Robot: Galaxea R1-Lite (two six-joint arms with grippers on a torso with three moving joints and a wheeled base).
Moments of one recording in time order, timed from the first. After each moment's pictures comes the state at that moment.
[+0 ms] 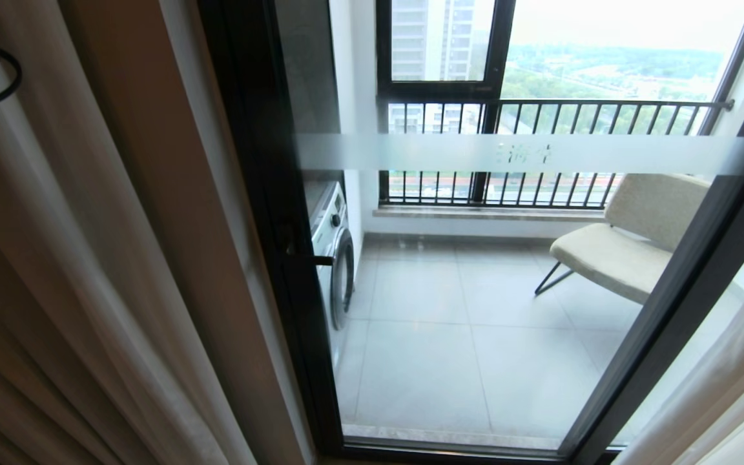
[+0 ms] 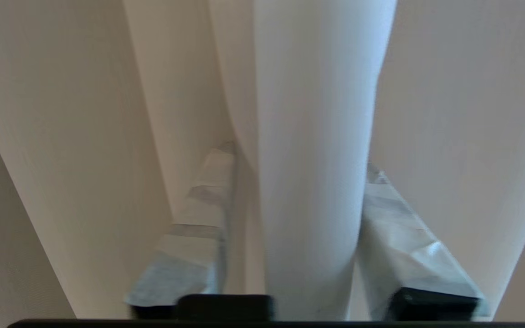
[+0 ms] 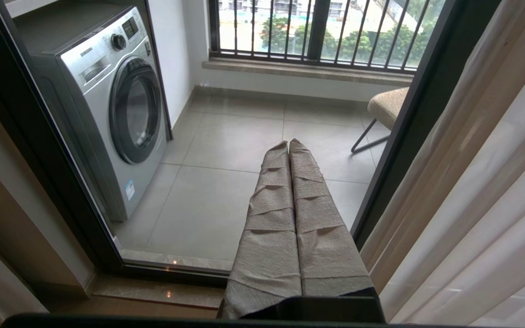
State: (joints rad) left arm 0.41 1.83 -1.70 -0.39 -0.10 -0.01; right arm 0.00 0.00 0.00 0.00 0.00 -0.06
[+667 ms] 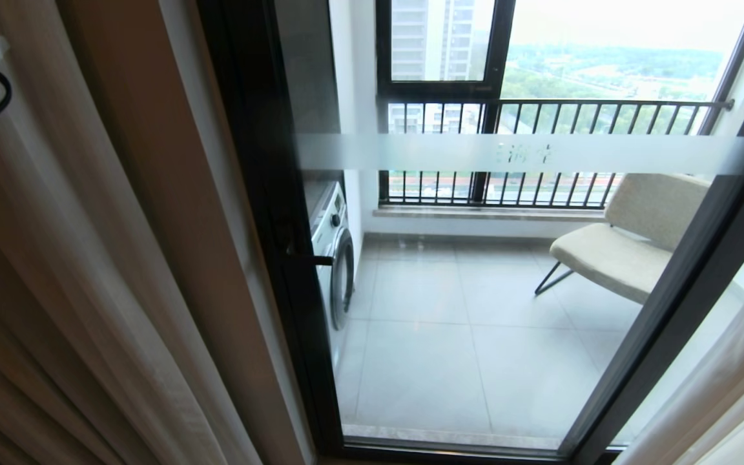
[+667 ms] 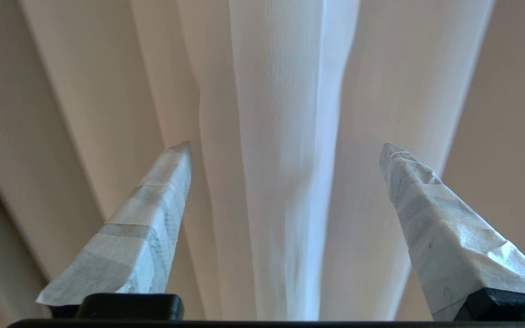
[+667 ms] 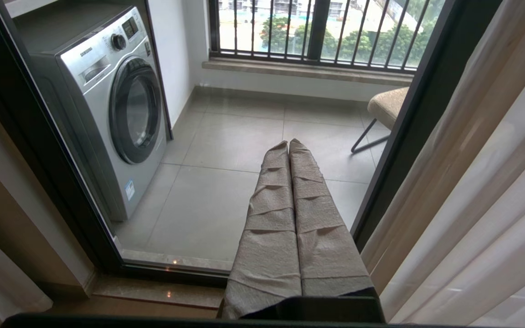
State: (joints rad) left arm 0.40 1.66 -1.46 -0.39 -0.08 -0.02; right arm 0.00 0.00 0.00 0.00 0.00 -0.06
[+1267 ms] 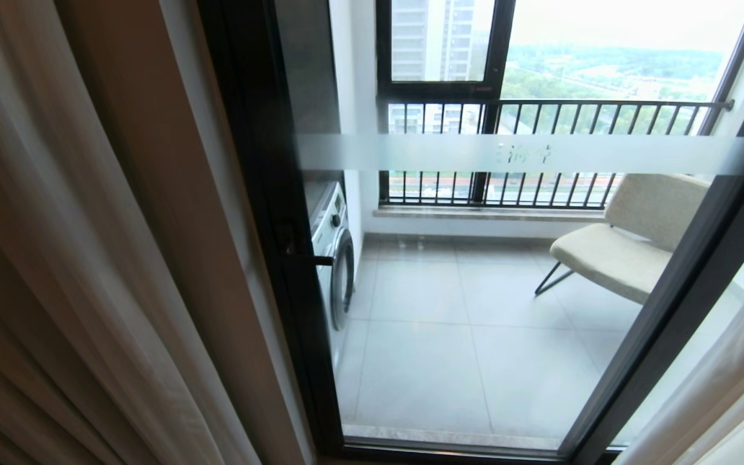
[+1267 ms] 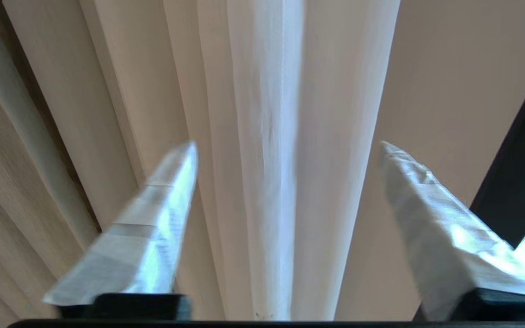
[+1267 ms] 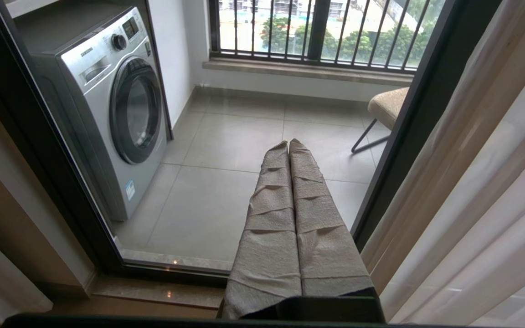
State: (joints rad) left arm 0.40 1.37 -1.09 -0.39 -0.09 -0.02; right arm 0.00 0.00 0.00 0.00 0.00 -0.06
